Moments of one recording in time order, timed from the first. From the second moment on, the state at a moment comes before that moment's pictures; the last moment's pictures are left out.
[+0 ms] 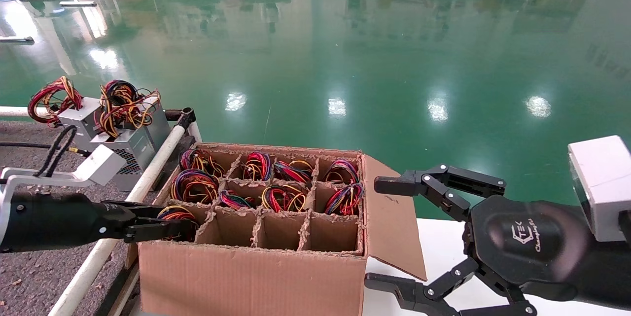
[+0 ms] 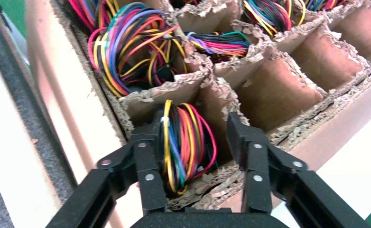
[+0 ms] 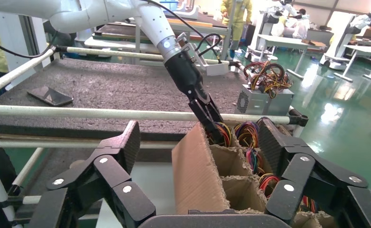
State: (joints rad) left arm -1.40 0.68 0.62 -0.93 1.41 1.31 -0.78; right arm 1.10 -0.58 -0.37 1.26 -0.67 -1.46 0.14
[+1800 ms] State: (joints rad) left arm -1.88 0.85 0.46 -0.51 1.34 1.06 -0.71; right arm 1.10 -0.58 -0.37 1.26 -0.66 -1.46 0.14
